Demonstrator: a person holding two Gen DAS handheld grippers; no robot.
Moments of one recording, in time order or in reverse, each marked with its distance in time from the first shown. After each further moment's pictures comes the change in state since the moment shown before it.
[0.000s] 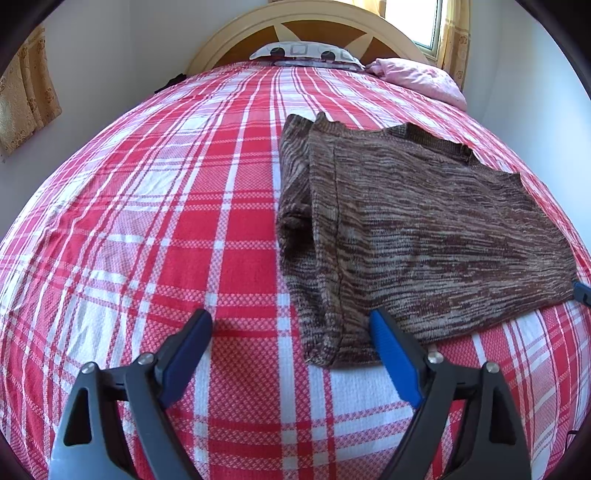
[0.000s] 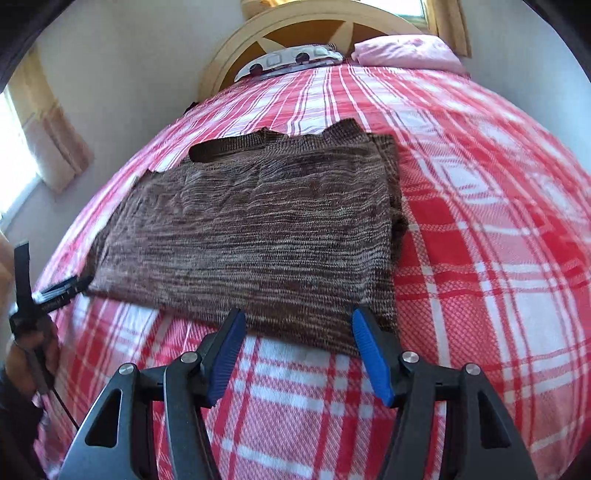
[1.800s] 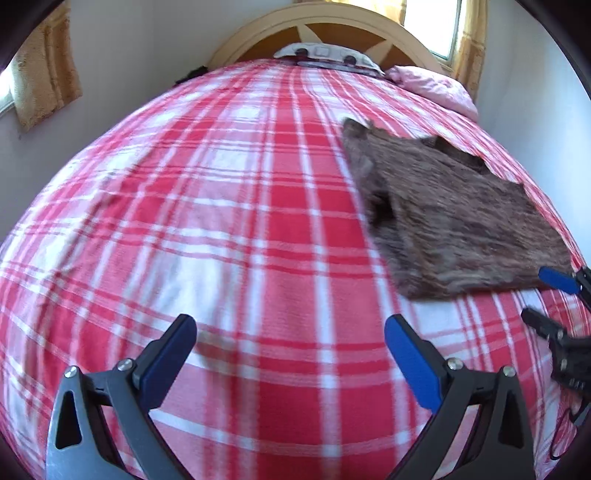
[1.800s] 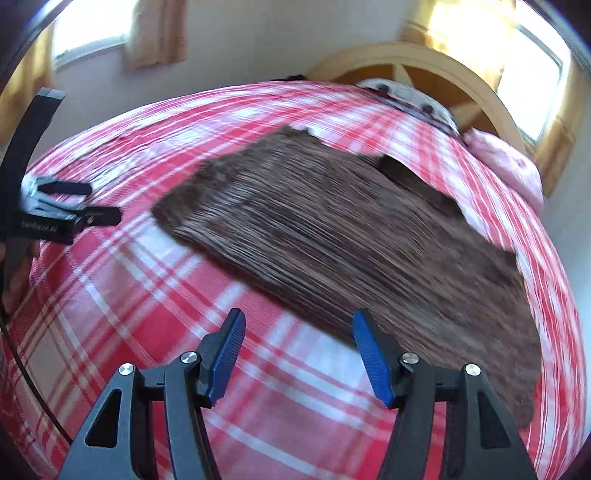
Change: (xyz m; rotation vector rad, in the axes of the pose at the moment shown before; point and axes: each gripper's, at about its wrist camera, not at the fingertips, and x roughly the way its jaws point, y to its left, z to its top) left arm -0.035 0.068 -0.020 -0.064 -0.001 0.020; right arm 0.042 0.238 -0.019 -0.585 -0.034 -0.014
